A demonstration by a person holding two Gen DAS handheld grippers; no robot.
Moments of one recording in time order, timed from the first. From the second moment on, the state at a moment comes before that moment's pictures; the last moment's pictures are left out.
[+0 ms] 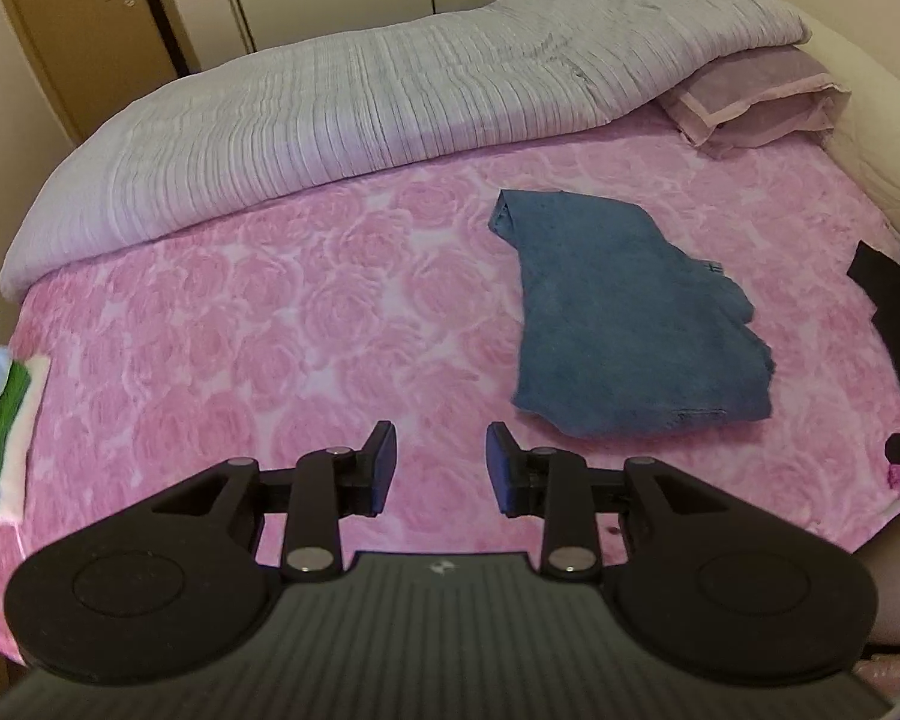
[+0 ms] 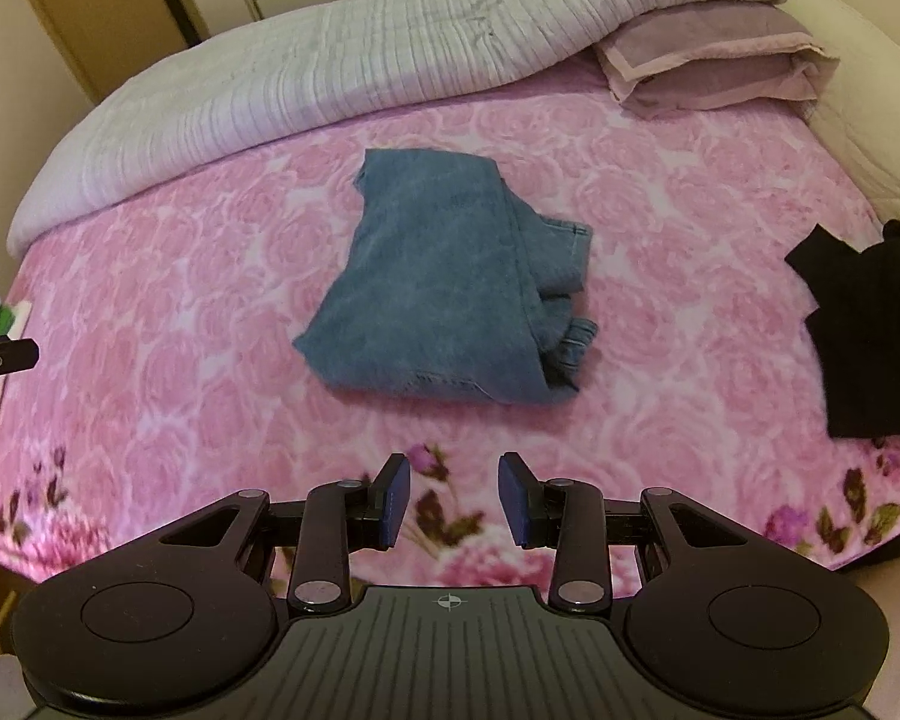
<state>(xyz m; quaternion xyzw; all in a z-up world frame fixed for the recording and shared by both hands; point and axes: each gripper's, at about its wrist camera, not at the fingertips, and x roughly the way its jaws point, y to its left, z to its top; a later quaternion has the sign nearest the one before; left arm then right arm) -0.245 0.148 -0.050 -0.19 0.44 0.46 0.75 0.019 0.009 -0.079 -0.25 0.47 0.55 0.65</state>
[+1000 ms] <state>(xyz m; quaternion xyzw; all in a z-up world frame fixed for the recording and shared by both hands) -0.133 0.267 -0.152 -0.24 0.51 0.37 0.74 0.137 0.007 -0.243 0.03 0.68 0.31 0.67</state>
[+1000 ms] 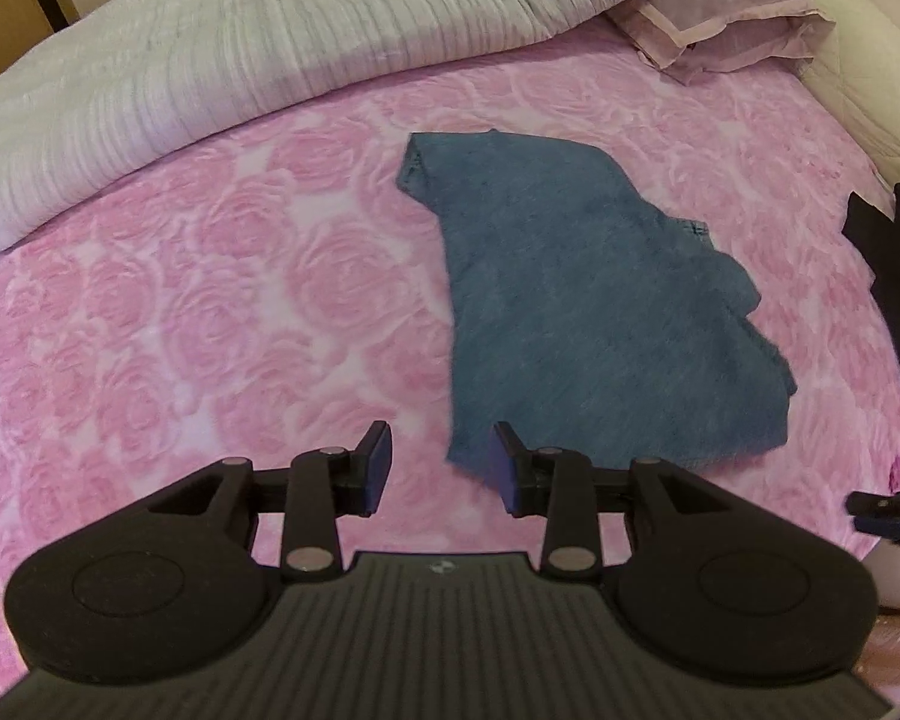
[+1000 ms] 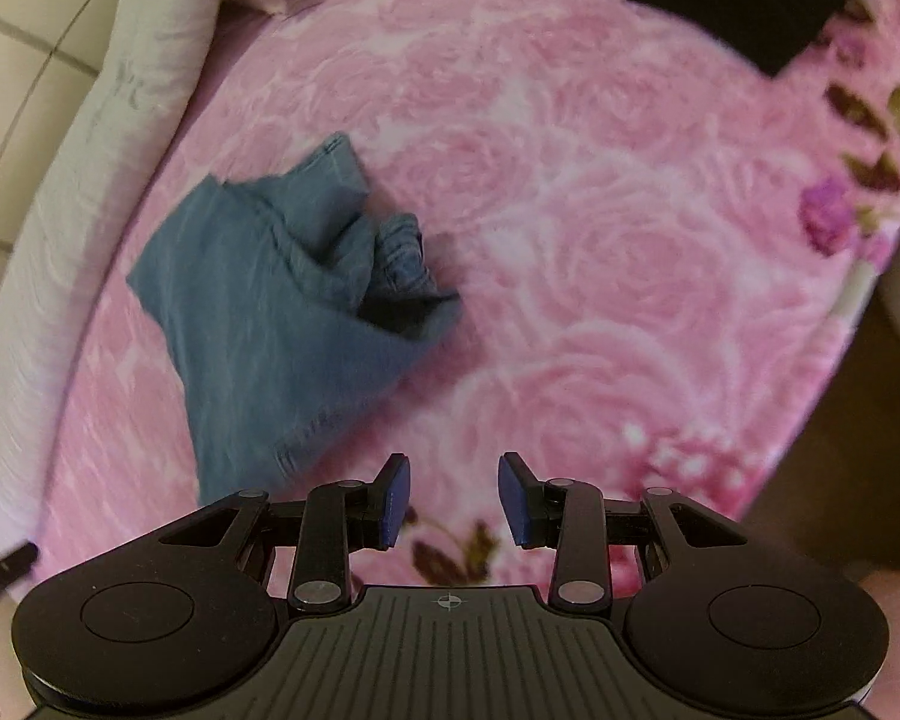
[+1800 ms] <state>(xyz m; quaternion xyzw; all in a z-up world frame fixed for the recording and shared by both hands) -0.011 0.357 -0.217 -0.25 0.53 0.38 0.72 0.219 0.030 -0.344 0.29 0.68 0.19 0.64</state>
